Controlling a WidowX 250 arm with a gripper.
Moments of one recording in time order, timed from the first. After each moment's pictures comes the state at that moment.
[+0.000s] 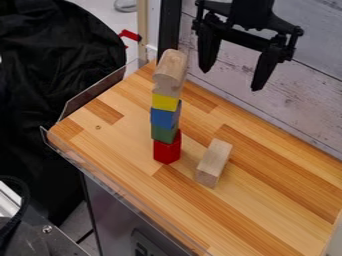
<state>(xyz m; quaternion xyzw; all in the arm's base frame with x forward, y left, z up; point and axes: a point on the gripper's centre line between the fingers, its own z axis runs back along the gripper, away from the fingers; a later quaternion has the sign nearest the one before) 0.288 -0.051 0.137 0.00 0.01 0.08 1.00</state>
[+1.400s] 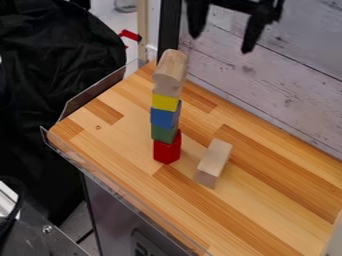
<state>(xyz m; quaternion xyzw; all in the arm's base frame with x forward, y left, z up) 0.304 -0.007 0.162 0.01 -0.03 0.13 0.99</state>
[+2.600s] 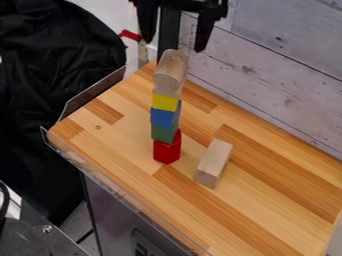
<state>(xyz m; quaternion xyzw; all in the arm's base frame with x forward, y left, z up) 0.281 0.019 0.144 0.00 0.04 0.21 0.98</state>
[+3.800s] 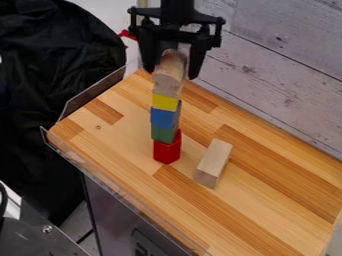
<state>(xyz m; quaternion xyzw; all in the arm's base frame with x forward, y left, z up) 0.280 0.028 0.106 -0.03 0.06 0.23 0.97</state>
